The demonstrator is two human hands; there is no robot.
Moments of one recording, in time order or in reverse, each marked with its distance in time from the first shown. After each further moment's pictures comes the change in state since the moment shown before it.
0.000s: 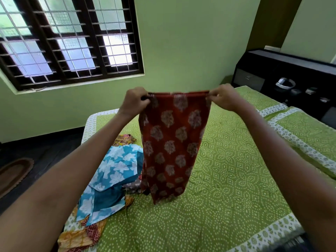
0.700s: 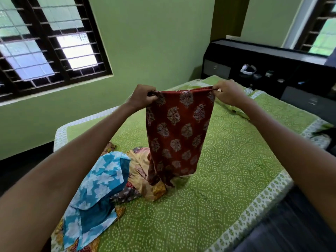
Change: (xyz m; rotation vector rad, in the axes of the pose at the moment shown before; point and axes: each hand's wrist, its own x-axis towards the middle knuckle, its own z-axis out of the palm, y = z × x) left_hand 0.070 0.040 0.060 -0.290 -0.217 0.094; right_hand -0.038 0.047 -0.034 -0.165 0.068 0.286
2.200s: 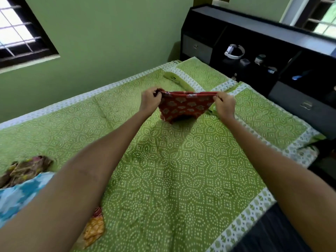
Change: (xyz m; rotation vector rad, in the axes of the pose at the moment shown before) left_hand 0.292 -0.011 0.372 -0.302 0.135 -0.566; right_hand 0.188 0.376 0.147 0.610 0.279 0.446
